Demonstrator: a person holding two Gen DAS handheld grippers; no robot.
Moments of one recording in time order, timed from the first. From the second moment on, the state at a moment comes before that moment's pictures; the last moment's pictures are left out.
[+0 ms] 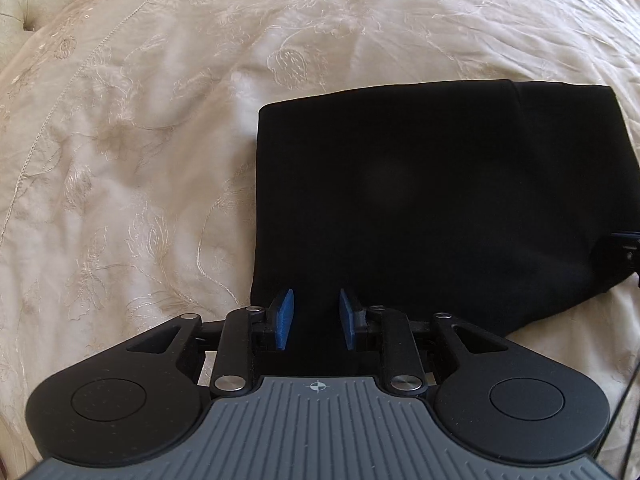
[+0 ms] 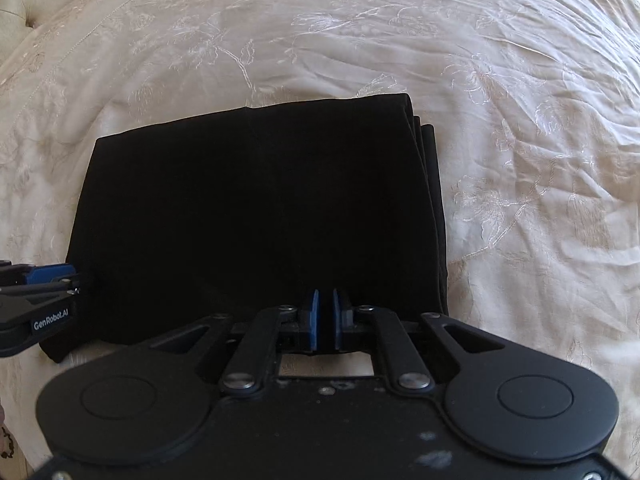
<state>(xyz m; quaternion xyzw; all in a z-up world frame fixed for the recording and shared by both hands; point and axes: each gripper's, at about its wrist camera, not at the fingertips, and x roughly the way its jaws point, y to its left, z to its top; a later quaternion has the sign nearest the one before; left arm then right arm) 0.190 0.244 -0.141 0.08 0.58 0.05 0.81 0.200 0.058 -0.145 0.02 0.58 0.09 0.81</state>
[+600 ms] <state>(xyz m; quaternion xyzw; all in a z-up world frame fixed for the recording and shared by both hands) 0.134 0.202 -0.037 0.00 0.54 0.11 0.83 0.138 0.000 -0.043 0.08 0.50 0.11 0.85</state>
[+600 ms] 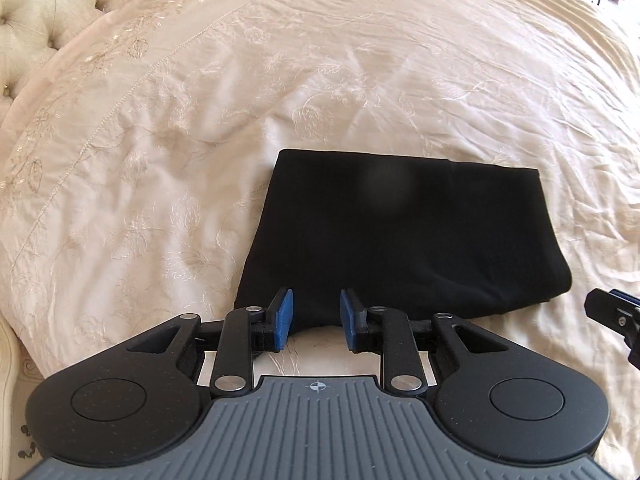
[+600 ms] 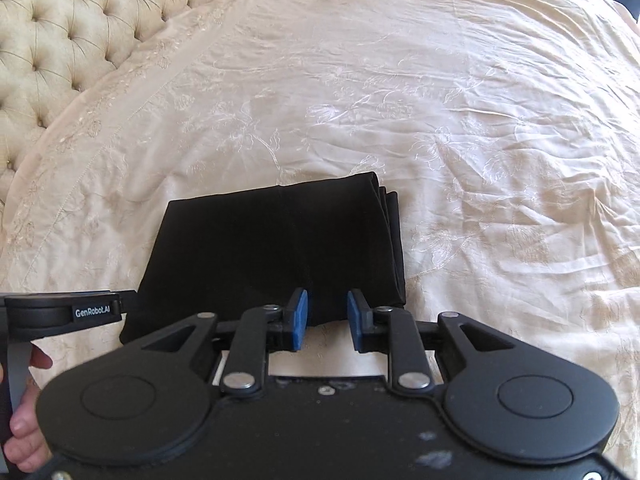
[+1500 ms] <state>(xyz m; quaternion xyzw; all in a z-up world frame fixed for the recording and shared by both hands) 0.050 0.136 0.019 0.02 0.49 0.10 0.87 0.060 -0.024 0.016 0.07 0.44 0.15 0.88</state>
